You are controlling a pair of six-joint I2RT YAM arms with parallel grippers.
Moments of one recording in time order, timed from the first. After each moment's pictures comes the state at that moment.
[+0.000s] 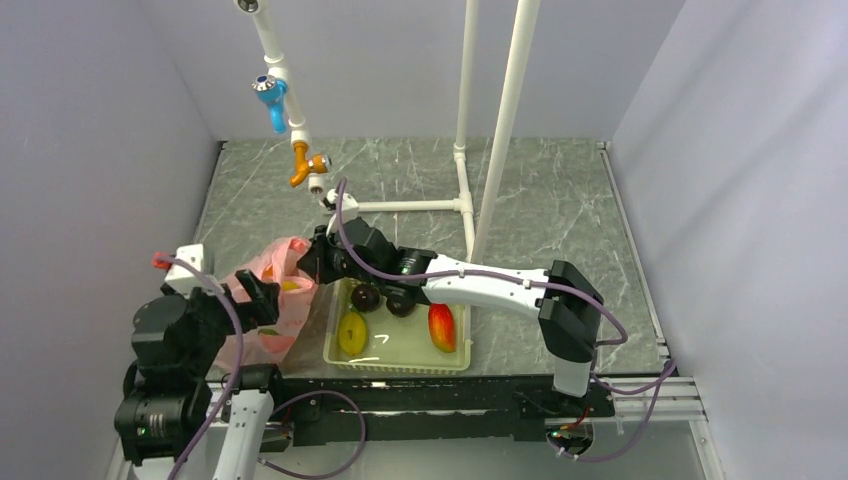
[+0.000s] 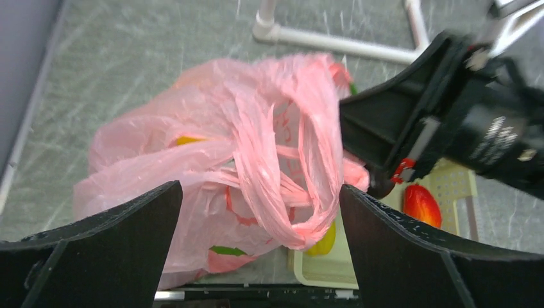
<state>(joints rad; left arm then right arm) 0.06 0.36 1.08 -1.10 0.13 -0.23 1.18 1.84 1.49 0.06 0.12 0.72</state>
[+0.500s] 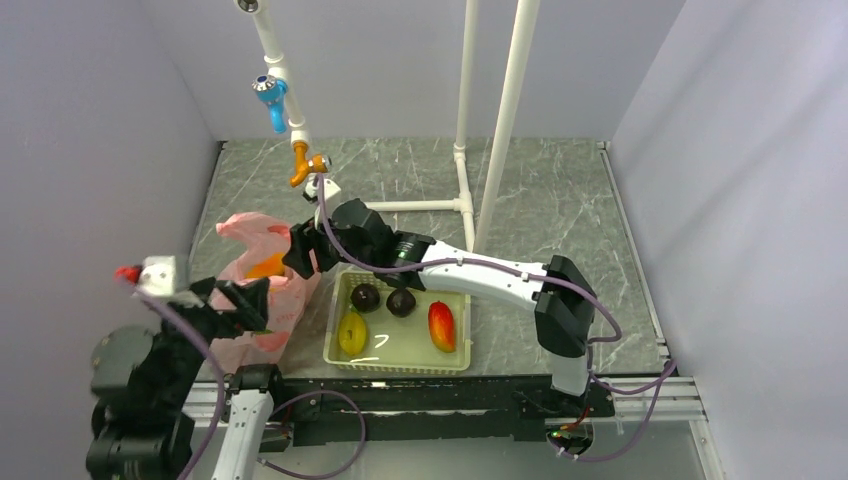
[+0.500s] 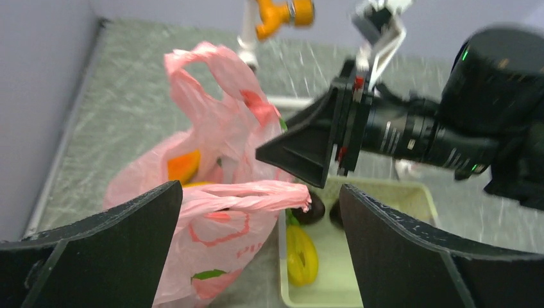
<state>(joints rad) 0.06 0.36 1.35 -1.08 0.13 -0.22 1.14 1.88 1.61 0.02 -0.01 0.42</state>
